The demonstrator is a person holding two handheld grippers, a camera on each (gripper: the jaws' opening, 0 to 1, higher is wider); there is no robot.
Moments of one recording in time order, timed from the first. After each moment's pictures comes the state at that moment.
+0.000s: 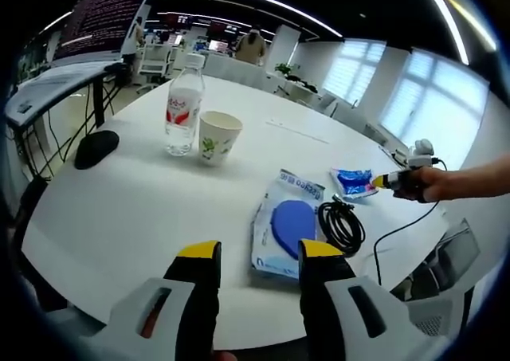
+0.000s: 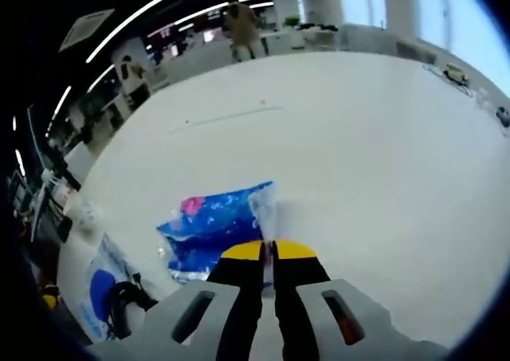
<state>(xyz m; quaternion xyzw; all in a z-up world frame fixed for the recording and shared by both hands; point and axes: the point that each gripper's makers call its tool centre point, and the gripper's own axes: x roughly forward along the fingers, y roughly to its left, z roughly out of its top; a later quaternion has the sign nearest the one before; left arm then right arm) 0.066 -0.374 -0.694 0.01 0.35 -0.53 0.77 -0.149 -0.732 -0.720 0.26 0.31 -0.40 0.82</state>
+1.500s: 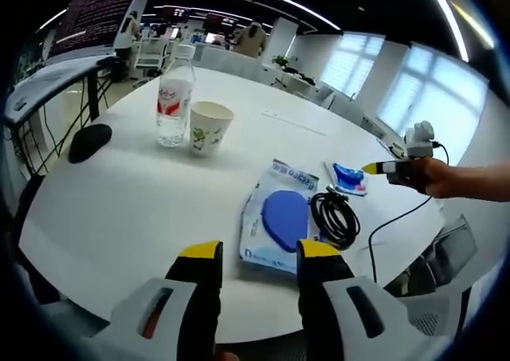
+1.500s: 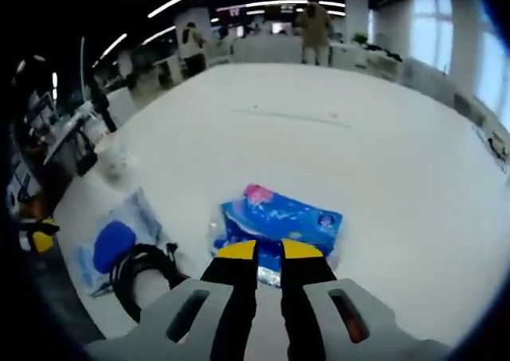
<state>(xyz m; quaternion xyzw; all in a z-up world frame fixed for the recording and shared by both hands) 0.050 -0.378 -0.699 0.02 0.36 -0.54 0.76 -0.088 -0.674 -0.702 0.11 0.37 -0.23 0.89</state>
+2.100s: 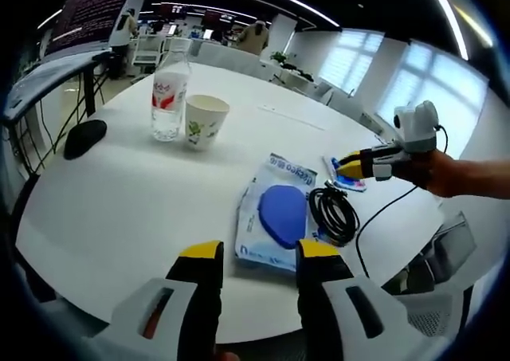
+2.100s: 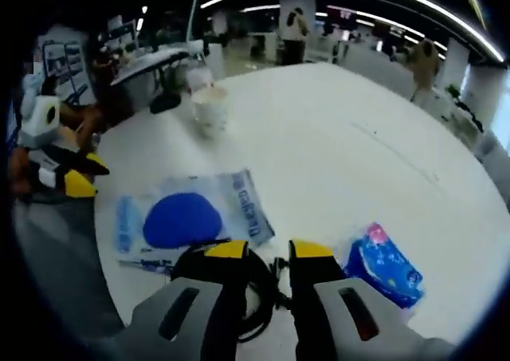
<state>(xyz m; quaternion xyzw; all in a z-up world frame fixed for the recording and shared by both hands) 0.044 -0.382 -0.707 0.03 0.37 -0.54 0.75 -0.012 -0.571 -0.711 0.00 0.40 -0.01 0.92</state>
